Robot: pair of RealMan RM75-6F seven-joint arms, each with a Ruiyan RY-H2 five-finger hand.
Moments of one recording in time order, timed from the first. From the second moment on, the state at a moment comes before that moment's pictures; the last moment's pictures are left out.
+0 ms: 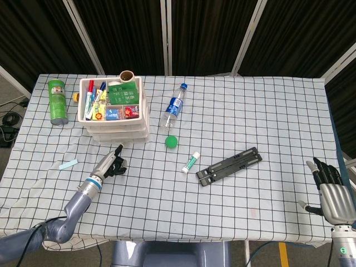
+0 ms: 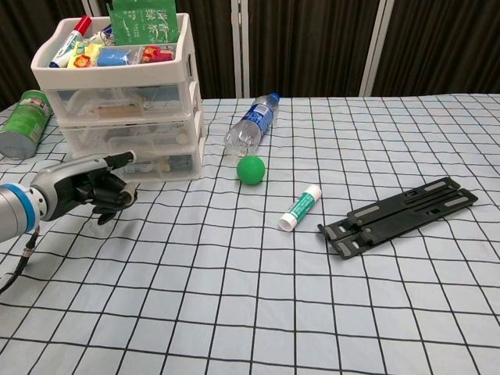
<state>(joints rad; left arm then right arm) -0.58 -1.61 -0.20 -1.32 1.25 0.78 -0.54 0.08 -1.09 0.06 -1.64 -1.45 1.42 0.01</state>
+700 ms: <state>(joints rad) -0.54 -1.61 -0.18 -1.30 1.32 0.81 -0.84 0.08 -1.08 0.06 -1.65 -1.46 1.43 0.02</state>
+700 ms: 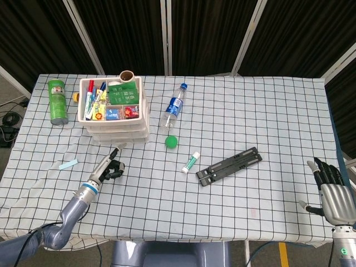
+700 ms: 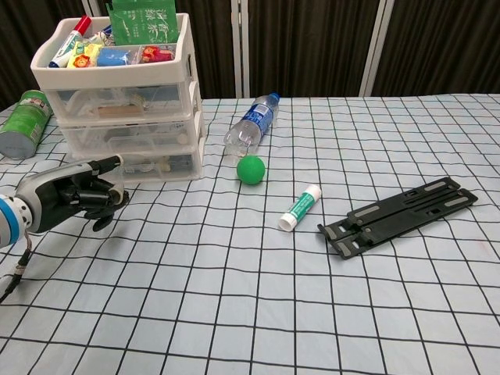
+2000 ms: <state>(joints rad) -0.61 -1.63 -0.22 -1.23 1.27 0.75 -0.87 0.08 -1.08 0.06 -1.64 -1.45 1.41 0.02</state>
